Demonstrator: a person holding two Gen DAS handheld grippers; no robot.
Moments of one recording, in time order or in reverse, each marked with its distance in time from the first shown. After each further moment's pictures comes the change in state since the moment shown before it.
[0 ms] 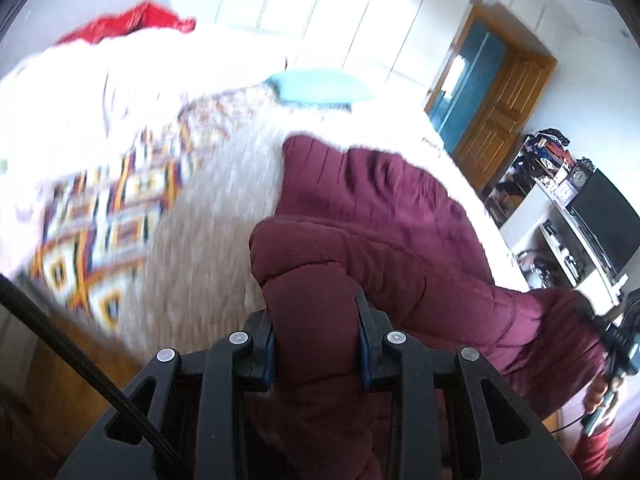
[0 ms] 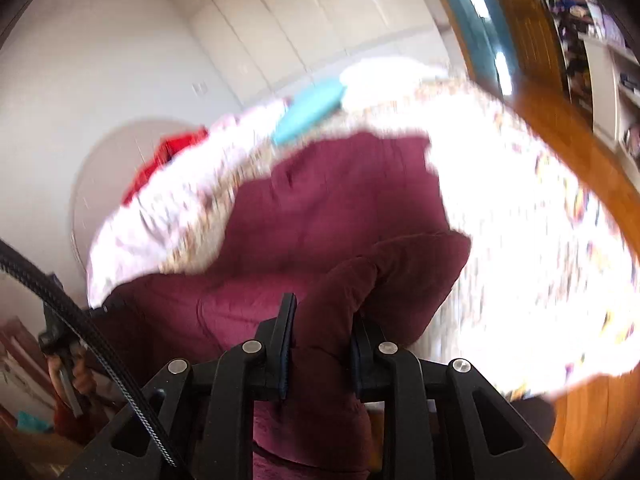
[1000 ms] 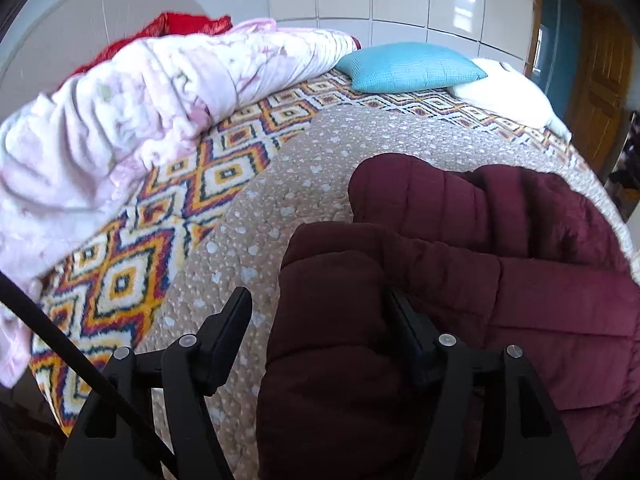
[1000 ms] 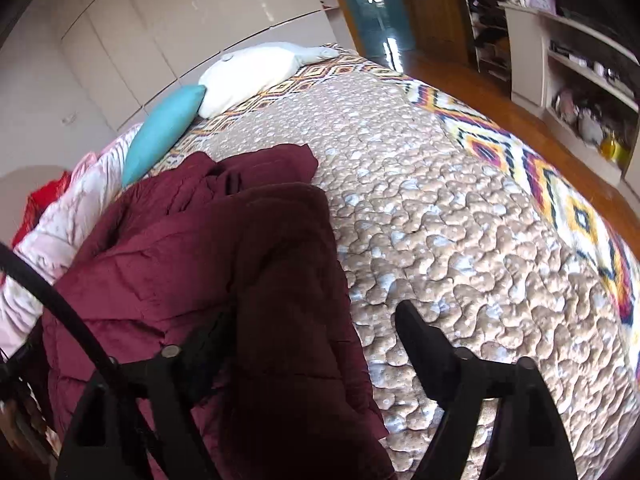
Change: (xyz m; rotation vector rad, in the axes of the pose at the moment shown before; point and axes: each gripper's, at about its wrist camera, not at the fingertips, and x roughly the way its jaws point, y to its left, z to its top) left arm 0.272 0.020 0.122 0.007 0.080 0.395; right arm 0.222 -0.130 0.073 0.236 0.088 -0.344
